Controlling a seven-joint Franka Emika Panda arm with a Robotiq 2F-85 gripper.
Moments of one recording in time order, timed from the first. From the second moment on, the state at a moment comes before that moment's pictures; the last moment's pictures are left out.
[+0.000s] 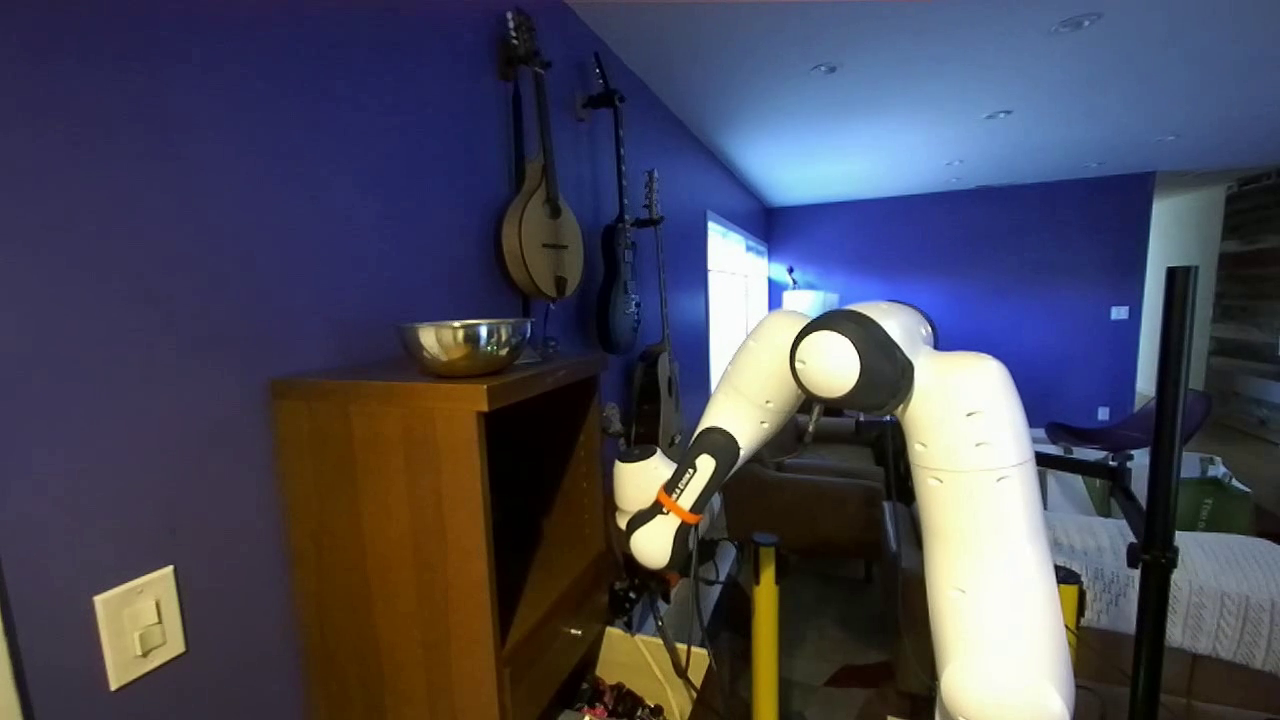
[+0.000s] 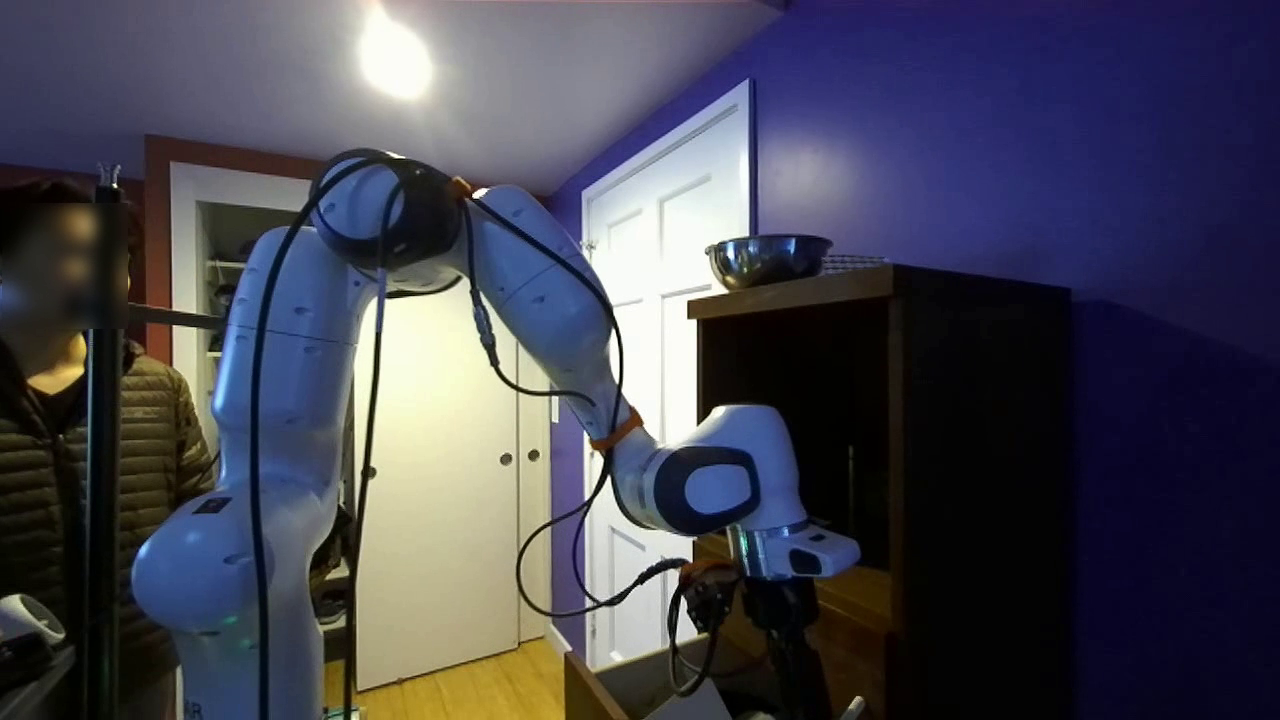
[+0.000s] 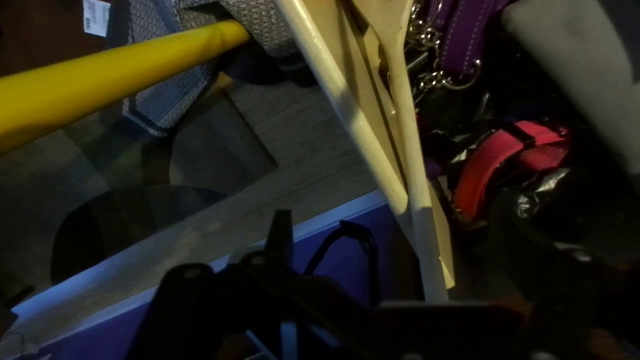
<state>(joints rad) -0.15 0.17 -0.22 -2.35 -0.29 2.66 0.36</state>
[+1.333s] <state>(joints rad) 0.01 0.31 -0.37 -2.32 -0.23 2.92 0.39</state>
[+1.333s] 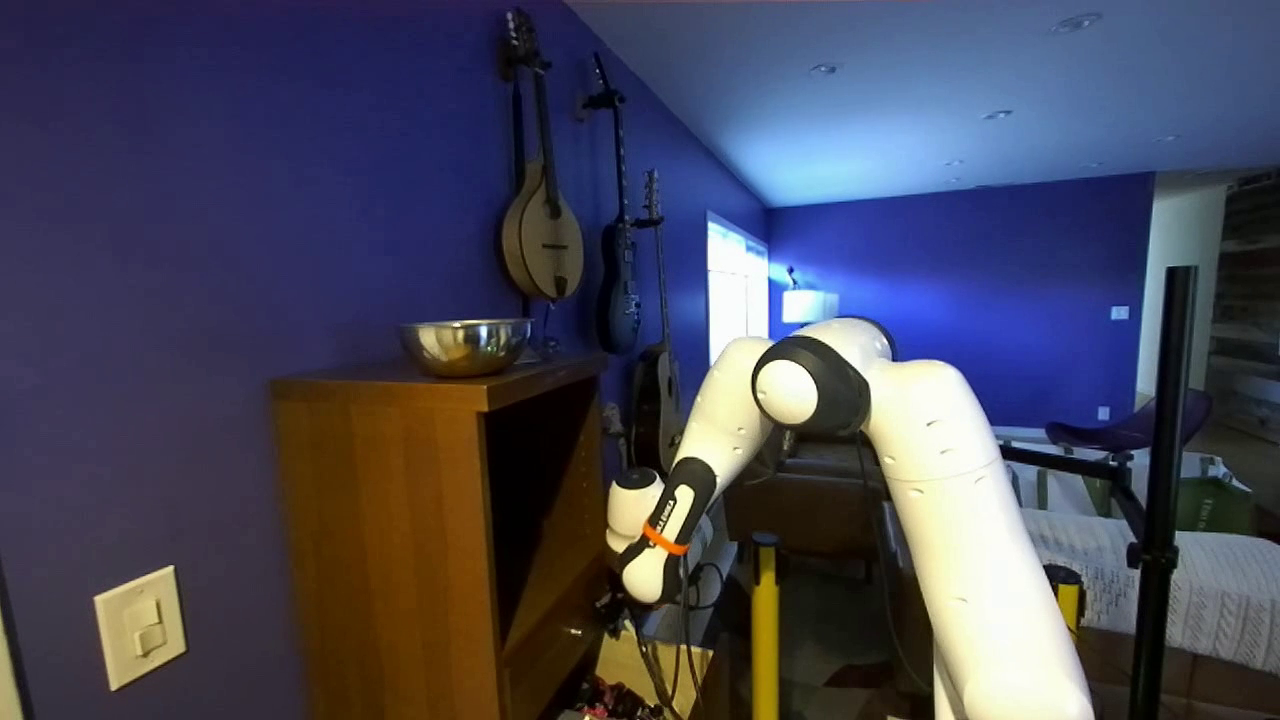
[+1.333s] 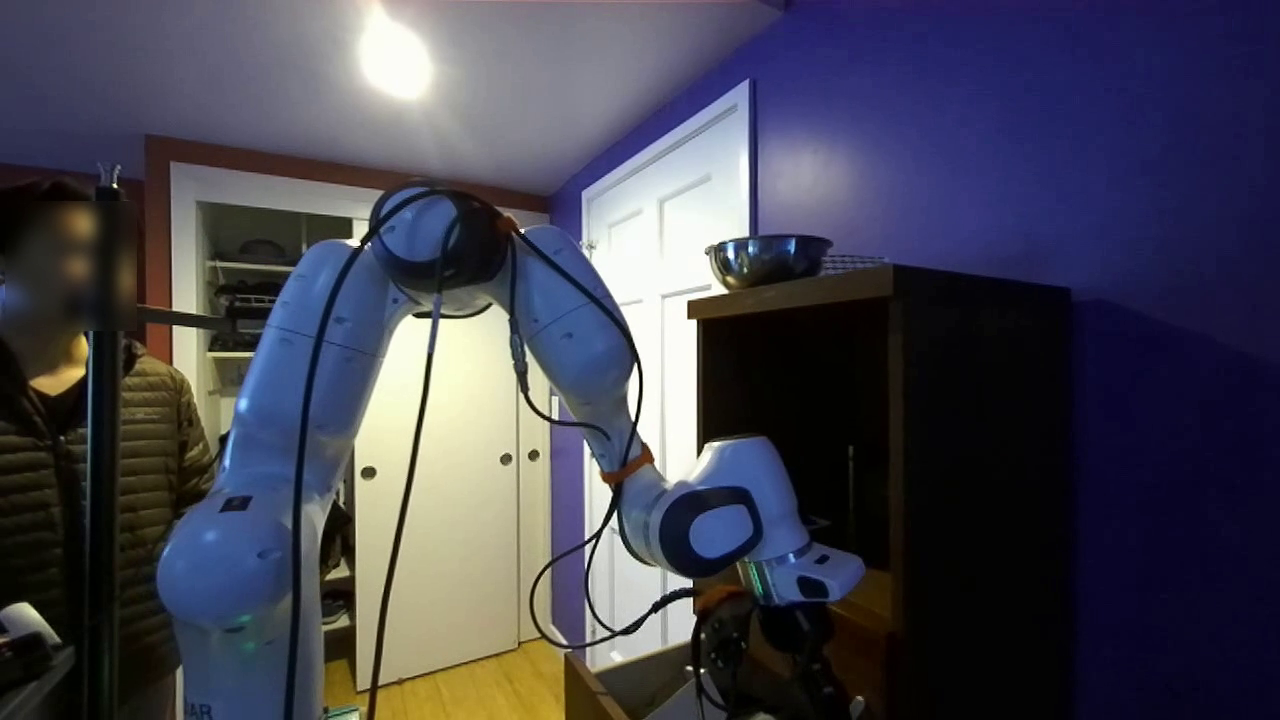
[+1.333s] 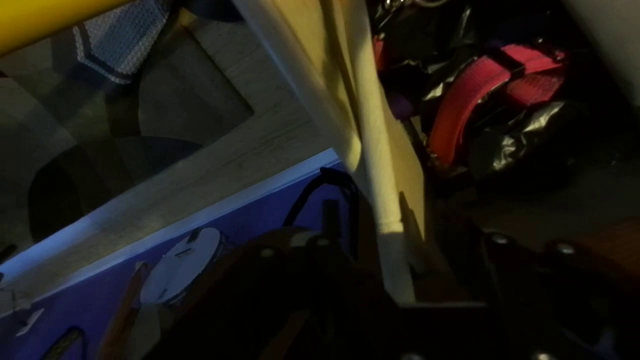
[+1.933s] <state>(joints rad) 0.09 0.31 -0.46 -2.32 -0.25 2.94 0.42</state>
